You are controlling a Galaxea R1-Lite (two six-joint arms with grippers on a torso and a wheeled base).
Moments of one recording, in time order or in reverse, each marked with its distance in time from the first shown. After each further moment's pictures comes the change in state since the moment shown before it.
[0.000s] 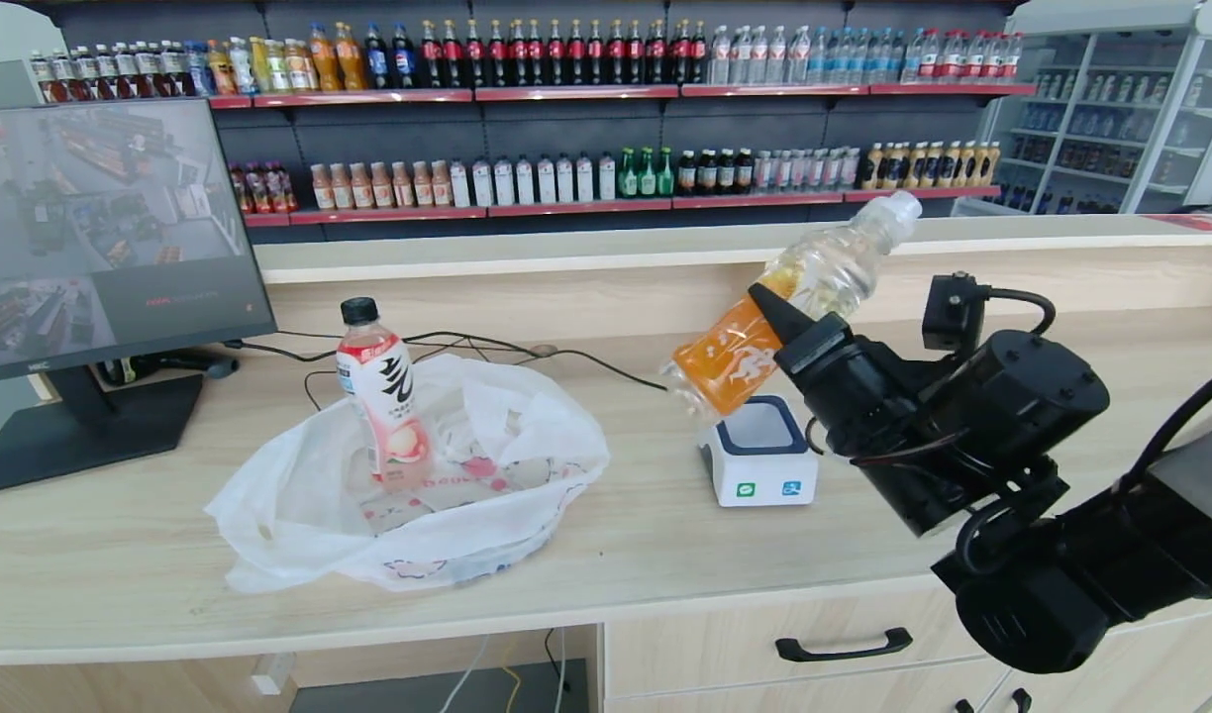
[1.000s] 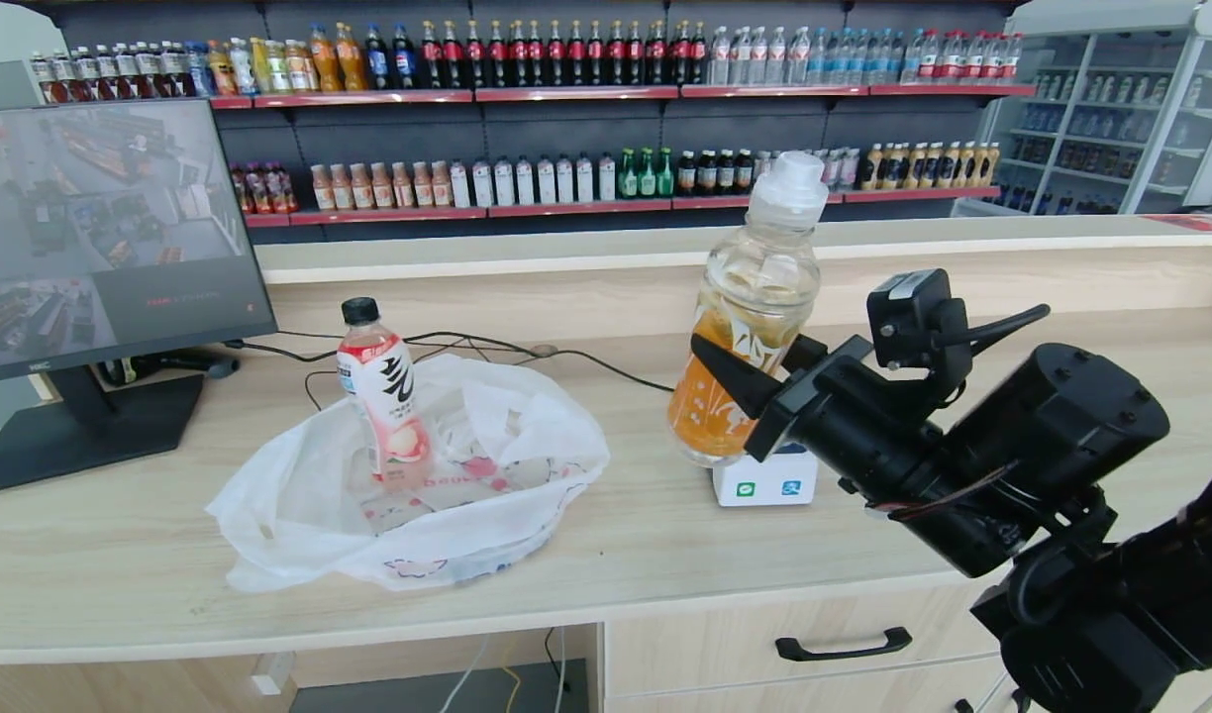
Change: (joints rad) left arm 0.000 0.000 0.000 0.000 0.000 0.001; right arm 0.051 -0.074 0.090 0.001 0.254 -0.768
